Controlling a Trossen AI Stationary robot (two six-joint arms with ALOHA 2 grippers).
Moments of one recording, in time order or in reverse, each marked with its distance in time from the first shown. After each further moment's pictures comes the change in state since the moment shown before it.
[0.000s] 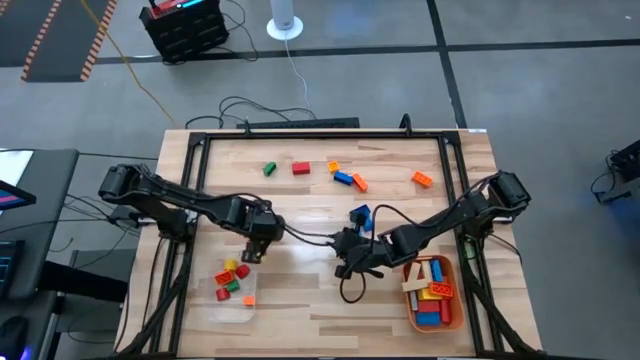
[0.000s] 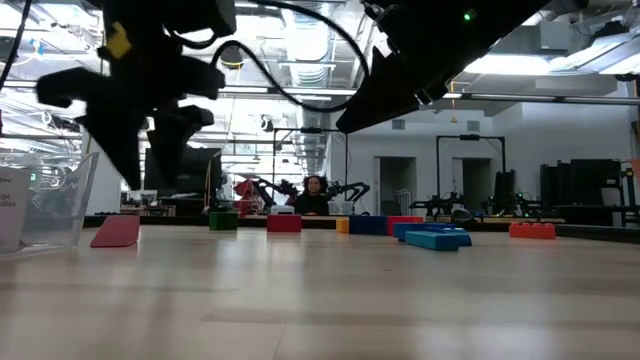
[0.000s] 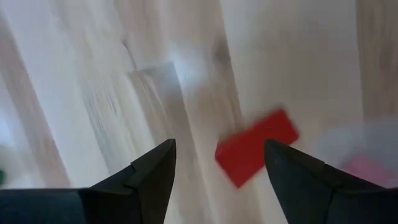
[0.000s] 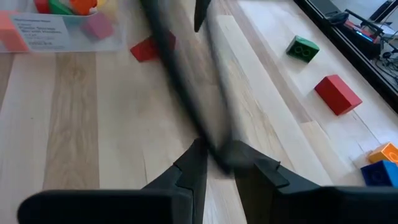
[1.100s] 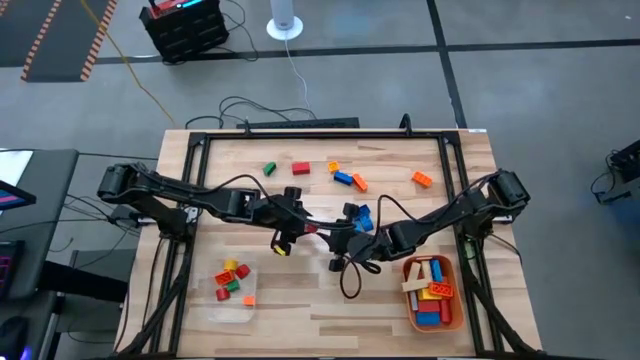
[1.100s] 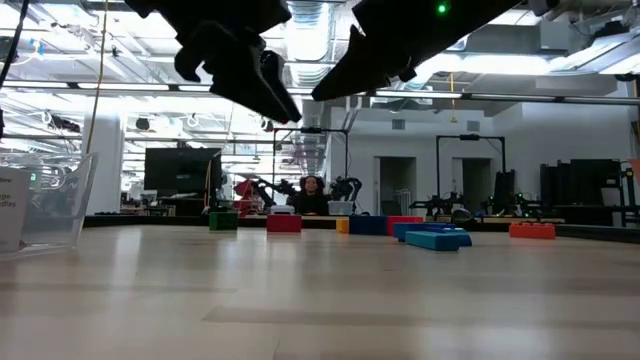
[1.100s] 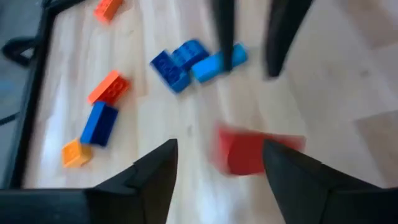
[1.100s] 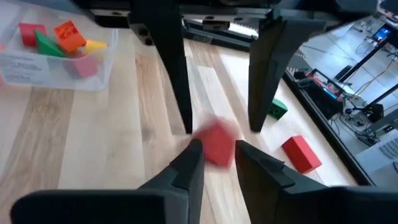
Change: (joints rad) left arm 0.061 -0.016 0.029 0.602 -0.054 0.222; right arm -0.032 -0.001 0.001 0.208 0.052 -0.291
